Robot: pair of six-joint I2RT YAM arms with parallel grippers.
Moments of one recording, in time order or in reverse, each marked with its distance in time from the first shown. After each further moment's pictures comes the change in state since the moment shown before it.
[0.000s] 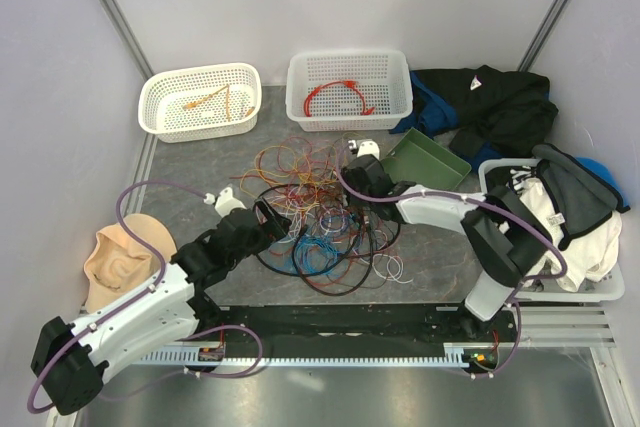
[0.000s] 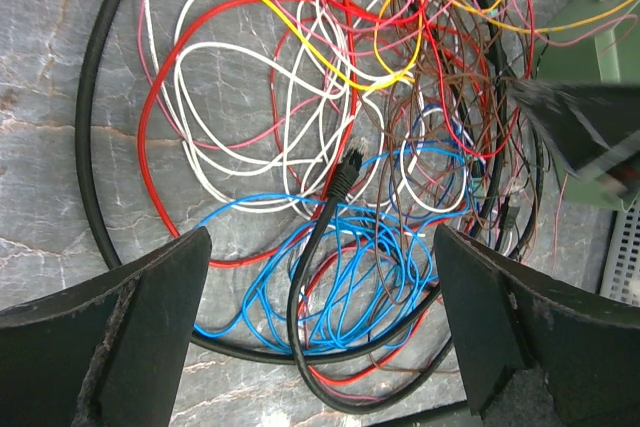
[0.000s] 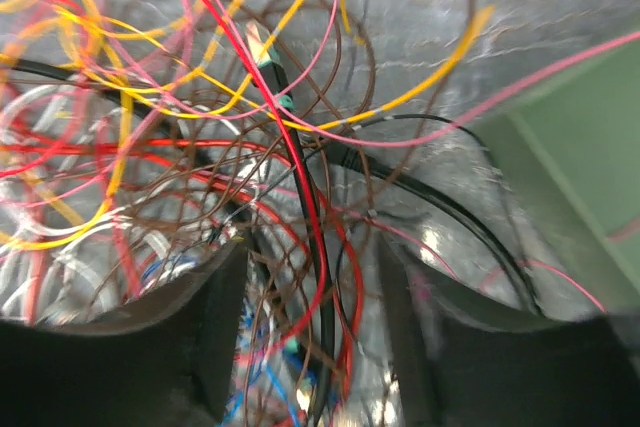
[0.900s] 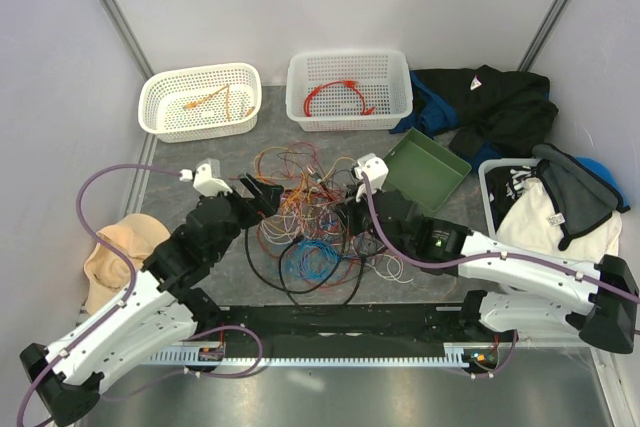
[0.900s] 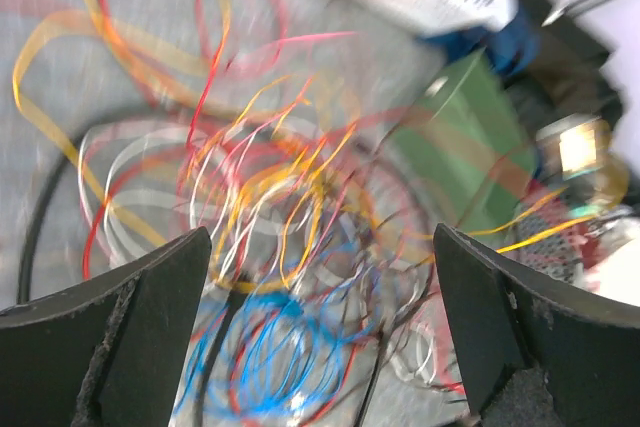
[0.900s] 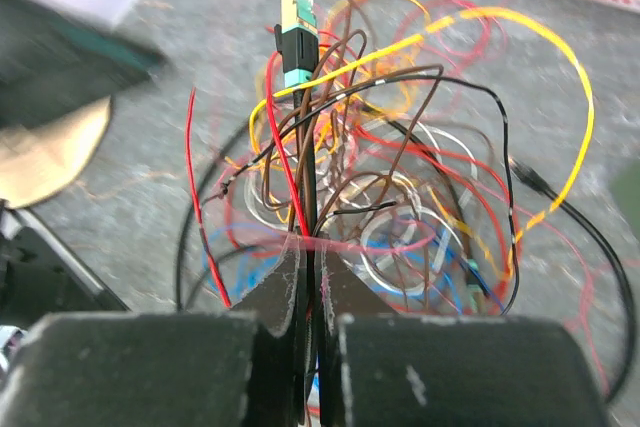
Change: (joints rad) left arm 0.000 -0.117 0.187 0.010 -0.085 0.198; right arm 0.381 -0.539 -0.063 -0.065 0.081 -0.039
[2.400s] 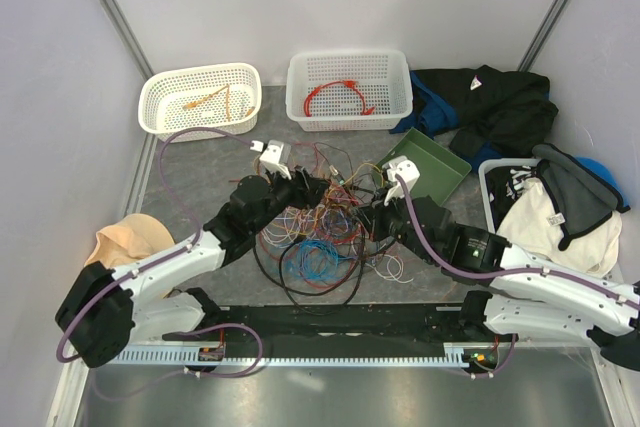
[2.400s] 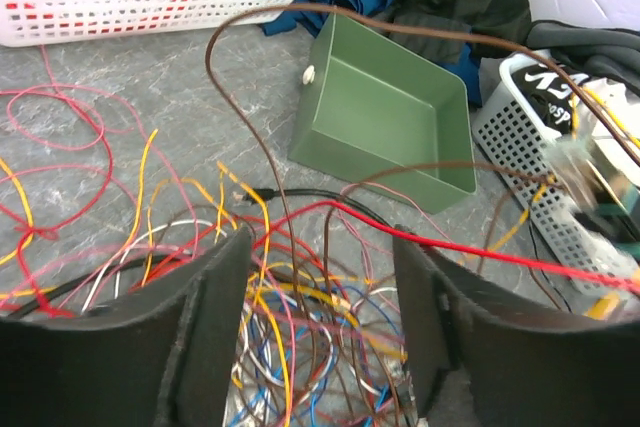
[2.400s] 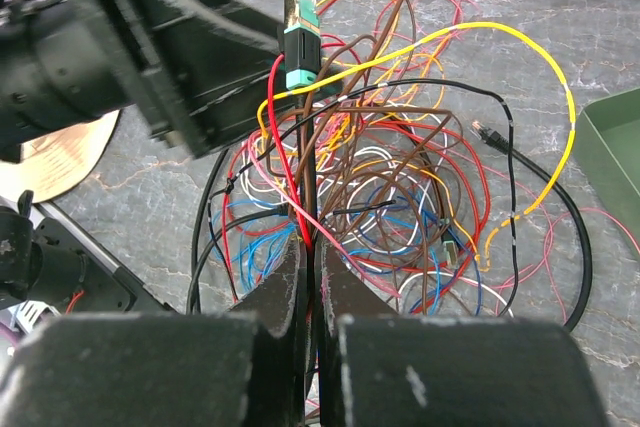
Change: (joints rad) left arm 0.000 0.470 -0.046 0.757 0.362 0.415; right arm 0.001 -0.214 -0.026 -0.198 0.024 0.062
